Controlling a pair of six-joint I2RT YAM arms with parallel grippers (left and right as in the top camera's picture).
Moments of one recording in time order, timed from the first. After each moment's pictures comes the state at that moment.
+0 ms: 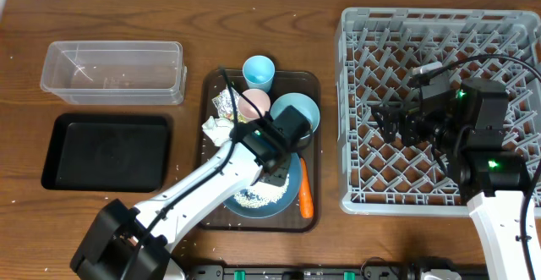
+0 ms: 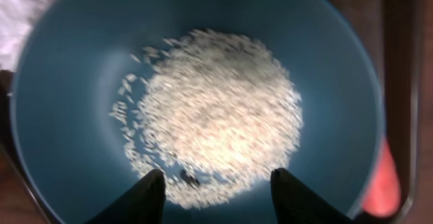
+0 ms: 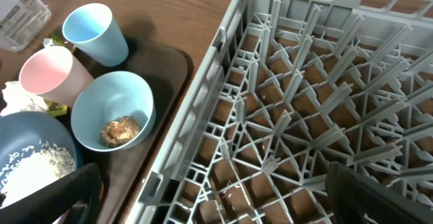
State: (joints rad) left arm -0.77 1.59 1.11 -0.97 -0.09 -0.49; right arm 0.01 1.10 0.95 -0.59 -0.33 -0.14
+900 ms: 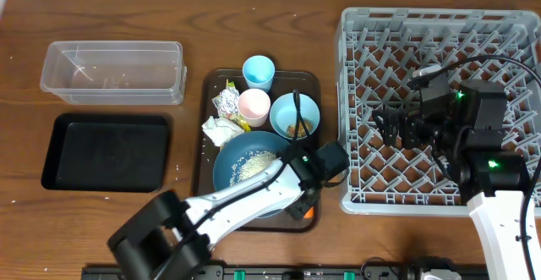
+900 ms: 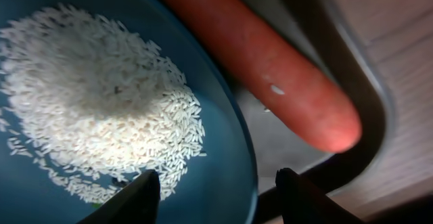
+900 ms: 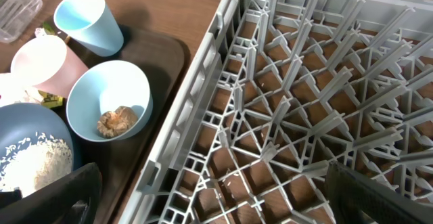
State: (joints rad) left arm -1.00 1.74 1.15 -0.99 -0.06 -0.25; right arm 0.01 1.10 0.95 -0.62 -0.31 -0.14
